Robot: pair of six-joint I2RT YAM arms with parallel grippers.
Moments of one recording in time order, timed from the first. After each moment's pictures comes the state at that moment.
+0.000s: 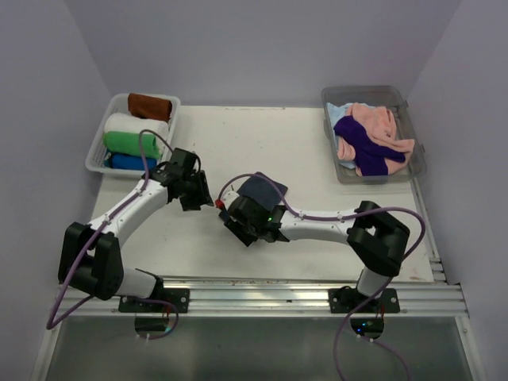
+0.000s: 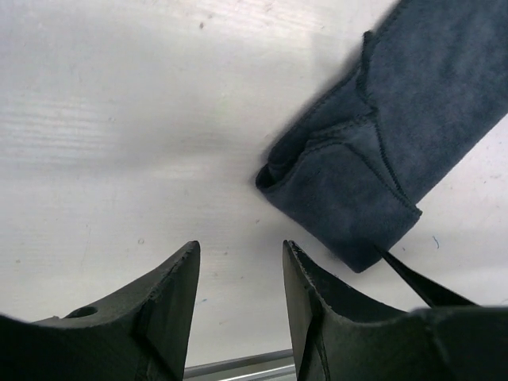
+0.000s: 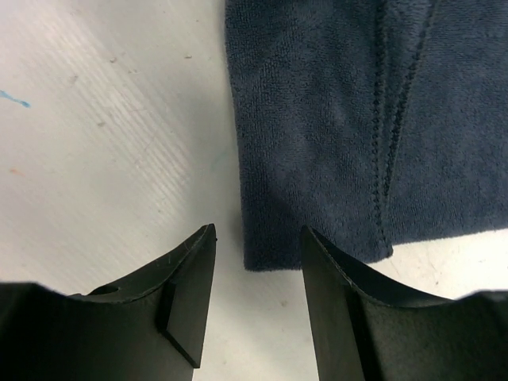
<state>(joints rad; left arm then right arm) -0.36 1.40 0.99 -0.67 0.08 -0.60 1.09 1.72 1.07 -0.29 0.22 0.14</state>
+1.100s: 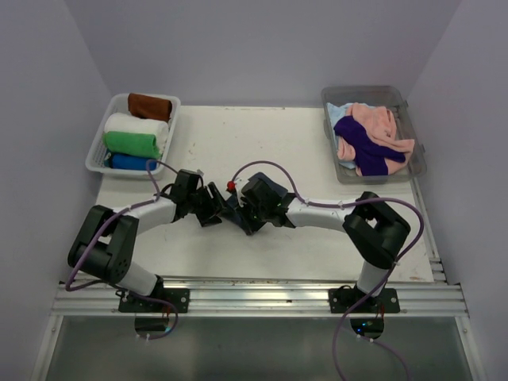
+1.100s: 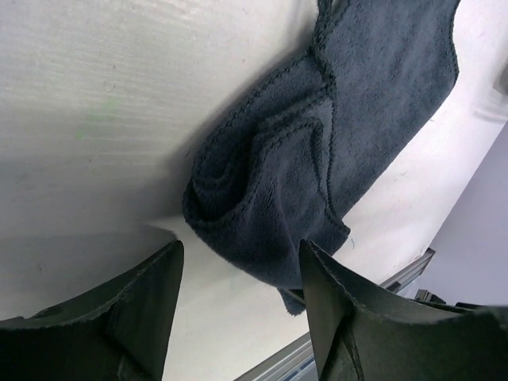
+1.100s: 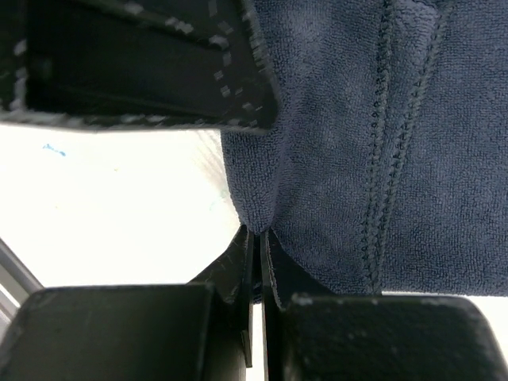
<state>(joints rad) -0.34 1.51 0.65 -0.10 0.38 -0.91 0.93 1.78 1.04 -0.15 -0.09 0.21</state>
